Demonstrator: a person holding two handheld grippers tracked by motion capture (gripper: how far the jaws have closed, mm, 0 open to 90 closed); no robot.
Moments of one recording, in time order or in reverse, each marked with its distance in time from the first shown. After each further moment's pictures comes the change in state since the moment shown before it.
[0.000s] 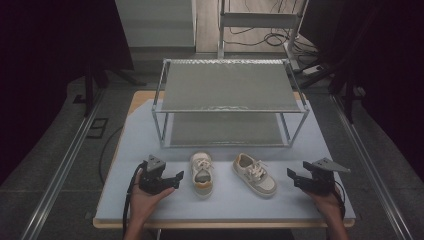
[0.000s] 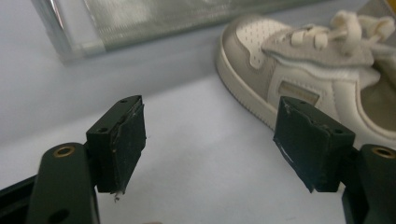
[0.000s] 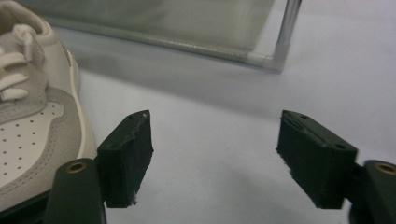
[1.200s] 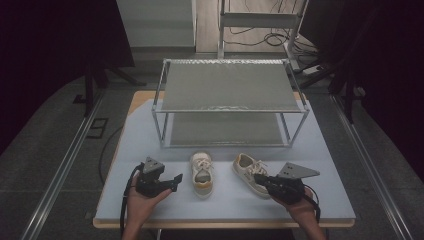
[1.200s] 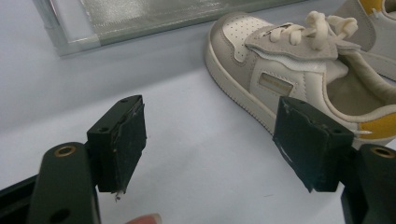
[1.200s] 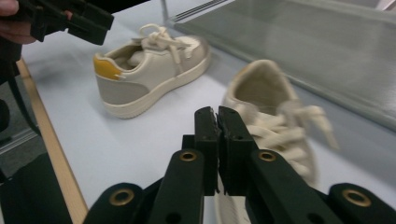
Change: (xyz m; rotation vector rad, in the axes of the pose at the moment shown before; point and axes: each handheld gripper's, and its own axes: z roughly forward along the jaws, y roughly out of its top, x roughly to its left) left arm -0.003 0.001 -0.016 0.005 -0.031 -0.009; right arm 0.110 0.034 -0.003 -0.027 0.412 -0.207
